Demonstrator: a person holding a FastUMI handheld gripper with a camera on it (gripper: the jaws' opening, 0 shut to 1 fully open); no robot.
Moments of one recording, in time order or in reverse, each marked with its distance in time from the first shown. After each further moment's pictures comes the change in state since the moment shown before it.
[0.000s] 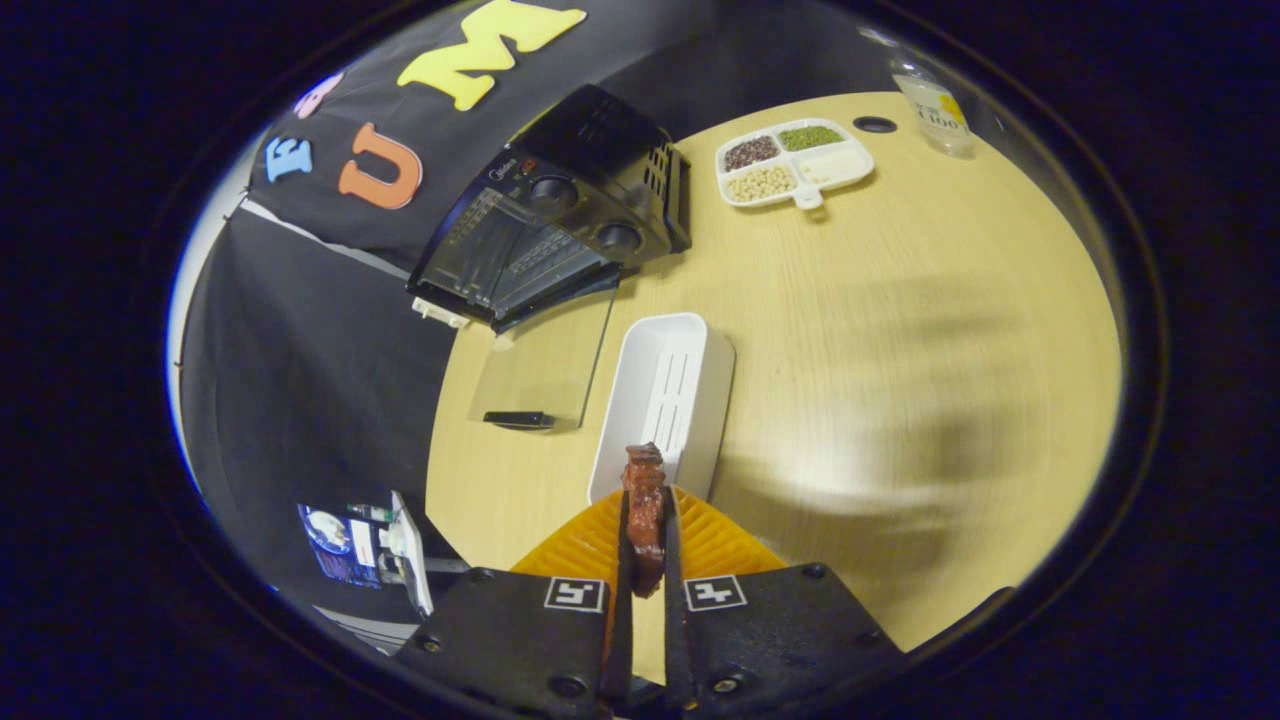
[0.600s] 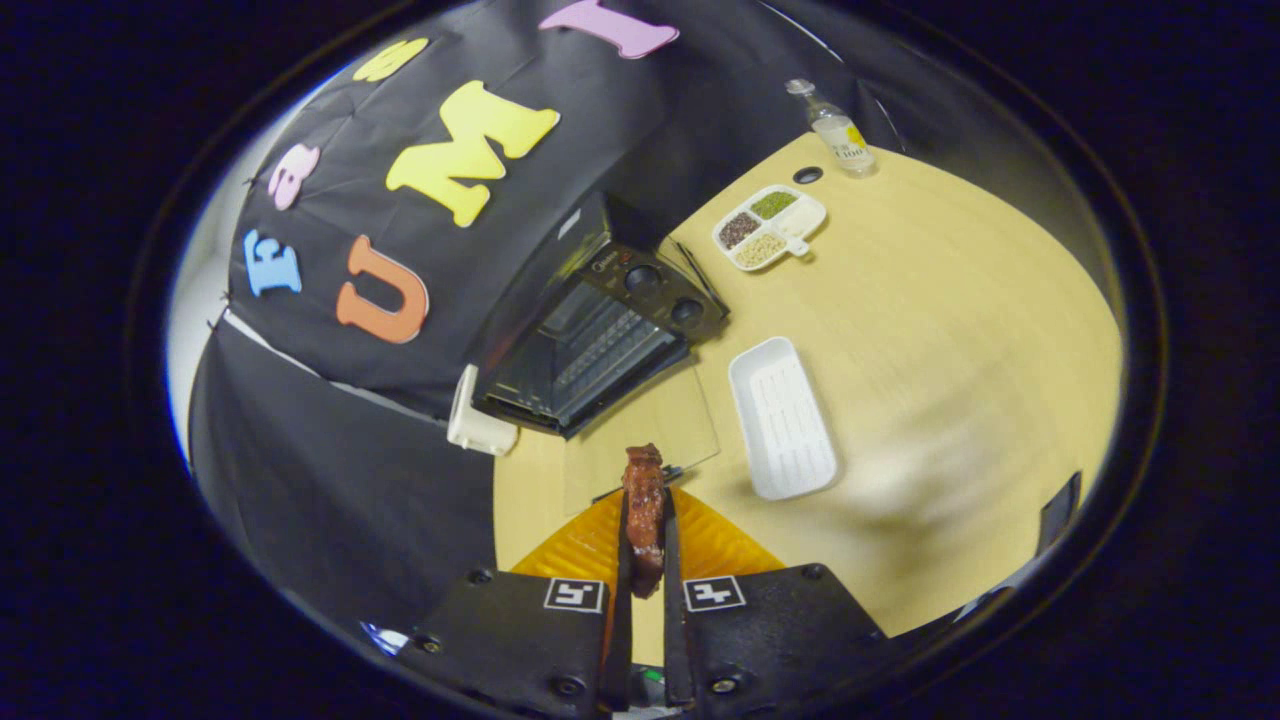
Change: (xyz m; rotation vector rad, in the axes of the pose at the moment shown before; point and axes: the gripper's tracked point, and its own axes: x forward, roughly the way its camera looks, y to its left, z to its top) arm -0.009 0.145 -0.006 0.314 -0.418 0.032
